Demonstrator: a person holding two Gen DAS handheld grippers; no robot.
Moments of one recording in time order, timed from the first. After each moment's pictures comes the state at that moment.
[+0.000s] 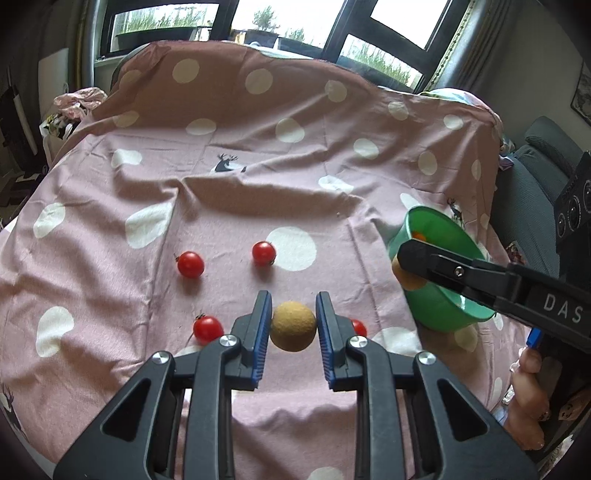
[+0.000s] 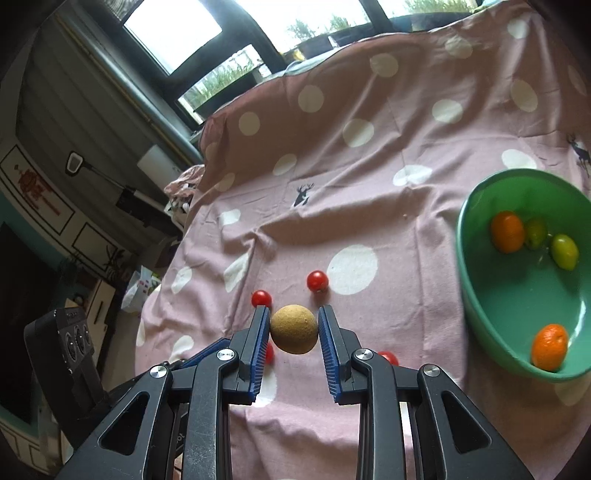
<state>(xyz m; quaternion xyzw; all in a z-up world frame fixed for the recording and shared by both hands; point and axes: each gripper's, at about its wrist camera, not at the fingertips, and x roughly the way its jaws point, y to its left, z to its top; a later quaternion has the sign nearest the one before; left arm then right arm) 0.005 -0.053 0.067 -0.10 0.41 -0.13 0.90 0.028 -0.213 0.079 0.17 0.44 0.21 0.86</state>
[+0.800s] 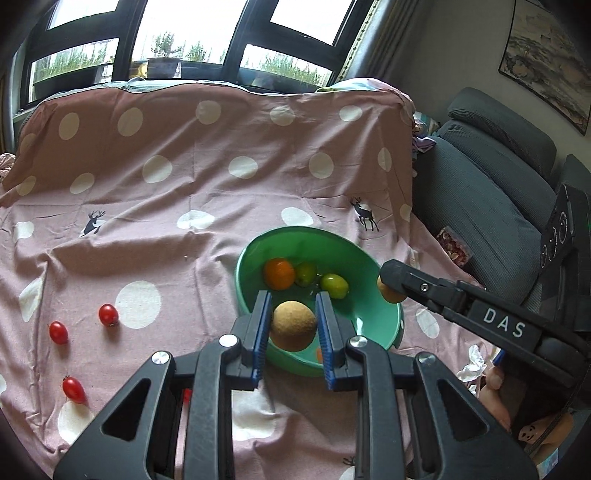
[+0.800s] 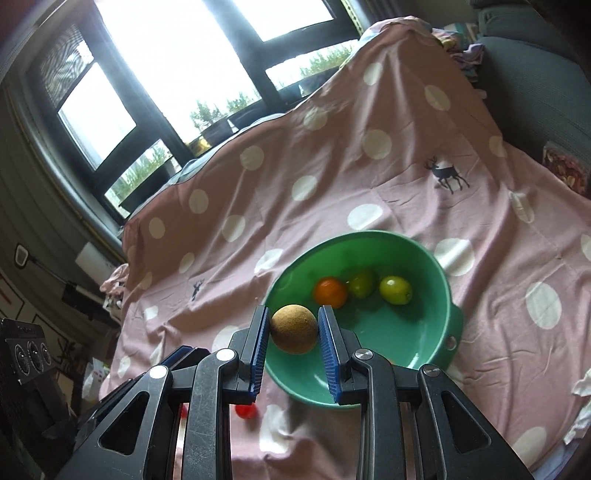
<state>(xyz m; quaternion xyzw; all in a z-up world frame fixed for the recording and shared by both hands) 0.017 -0.195 0.103 -0.07 0.36 -0.26 0.89 -0.003 -0.357 0.108 0.23 0.35 0.02 0.91</state>
